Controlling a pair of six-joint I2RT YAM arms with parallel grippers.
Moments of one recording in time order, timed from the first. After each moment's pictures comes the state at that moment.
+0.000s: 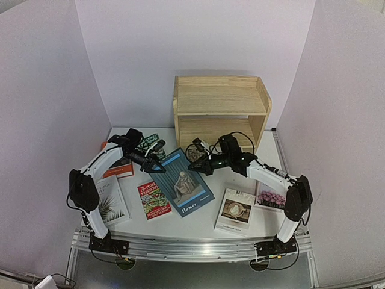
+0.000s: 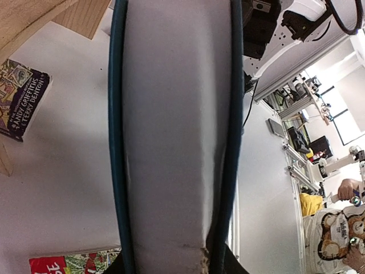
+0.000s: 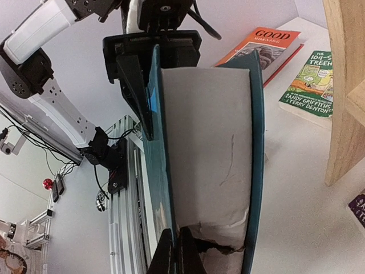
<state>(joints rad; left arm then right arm) -0.40 1.82 1.62 -1.06 1.14 0.58 0.68 1.79 1.46 -0.18 -0.83 0.20</state>
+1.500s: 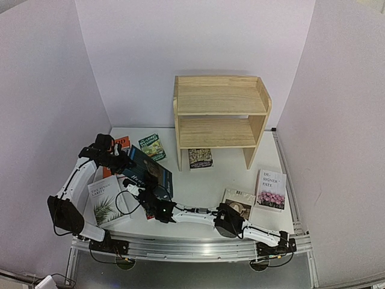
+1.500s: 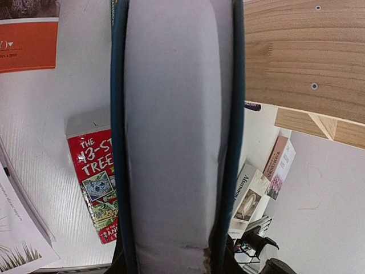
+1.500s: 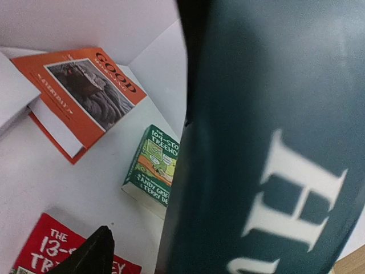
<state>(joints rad) -0.18 1.43 1.33 -0.94 0.51 -0.66 1.31 2.76 2.43 0.20 0.92 -0.72</state>
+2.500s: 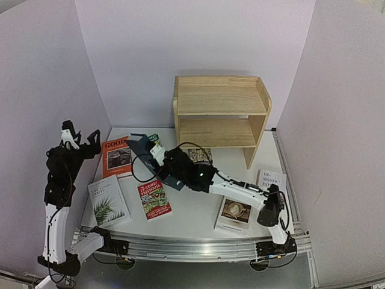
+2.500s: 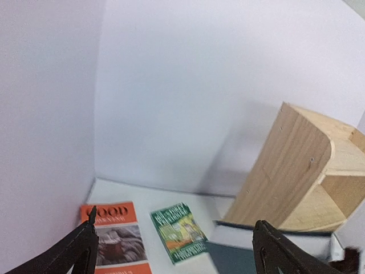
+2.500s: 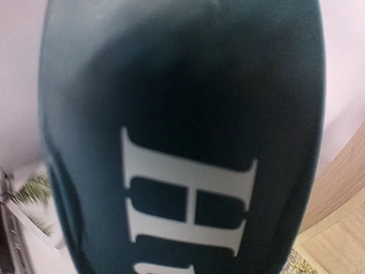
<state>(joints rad) -0.17 0.89 1.34 -0.51 -0.04 -0.24 1.16 2.14 2.11 -0.31 0.30 -0.09</state>
